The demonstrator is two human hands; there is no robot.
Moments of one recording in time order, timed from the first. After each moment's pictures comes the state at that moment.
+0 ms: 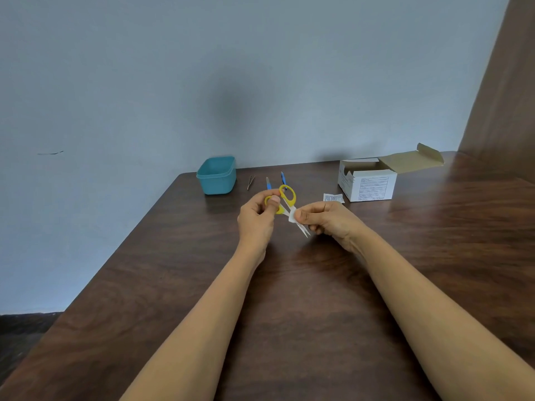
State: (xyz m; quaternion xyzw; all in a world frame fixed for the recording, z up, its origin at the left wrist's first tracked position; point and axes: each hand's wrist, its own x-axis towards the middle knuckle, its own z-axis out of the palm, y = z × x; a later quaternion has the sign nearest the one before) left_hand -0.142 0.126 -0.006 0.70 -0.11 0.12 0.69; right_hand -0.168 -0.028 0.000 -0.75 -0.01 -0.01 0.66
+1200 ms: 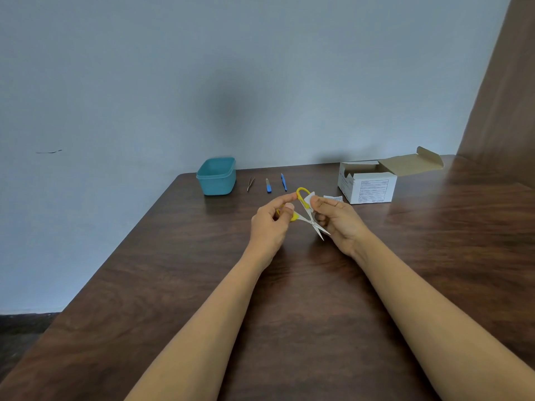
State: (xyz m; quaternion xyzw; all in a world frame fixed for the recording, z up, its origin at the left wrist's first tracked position) left_hand -0.150 0.118 -0.009 0.77 -0.17 0.08 0.61; right_hand -0.164 -0.030 -0.009 -0.58 0.02 -0.08 0.81
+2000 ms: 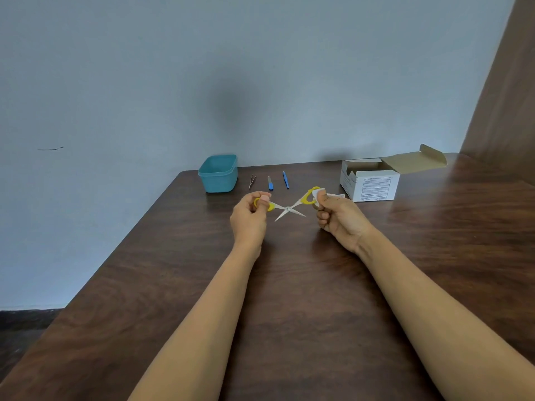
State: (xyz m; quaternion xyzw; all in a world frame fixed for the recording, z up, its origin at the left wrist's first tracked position) left_hand -0.126 0.136 -0.011 0.72 -0.03 0.14 0.68; right_hand -0.162 -0.032 -0.005 -0.57 0.02 -0.04 0.82
